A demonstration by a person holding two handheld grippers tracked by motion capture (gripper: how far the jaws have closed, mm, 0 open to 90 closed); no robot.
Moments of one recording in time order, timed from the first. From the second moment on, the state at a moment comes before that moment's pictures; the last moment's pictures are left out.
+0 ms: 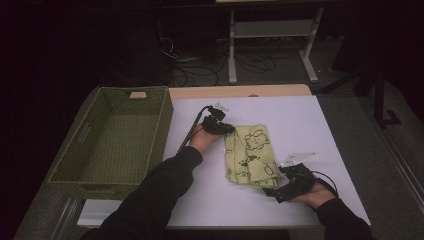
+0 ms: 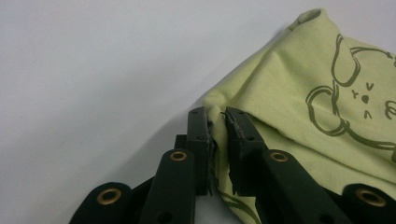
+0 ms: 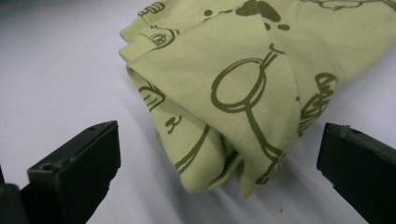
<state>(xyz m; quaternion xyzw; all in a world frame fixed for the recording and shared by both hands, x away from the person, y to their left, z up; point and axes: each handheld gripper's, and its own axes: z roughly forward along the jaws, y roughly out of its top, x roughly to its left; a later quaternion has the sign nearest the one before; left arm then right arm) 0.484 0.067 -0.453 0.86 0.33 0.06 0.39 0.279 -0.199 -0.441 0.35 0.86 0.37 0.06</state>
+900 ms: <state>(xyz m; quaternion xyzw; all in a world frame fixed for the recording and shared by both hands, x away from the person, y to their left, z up) 0.483 0.066 -0.453 0.85 0.34 0.07 0.39 0.281 -0.194 -0.445 0.35 0.87 0.34 0.06</state>
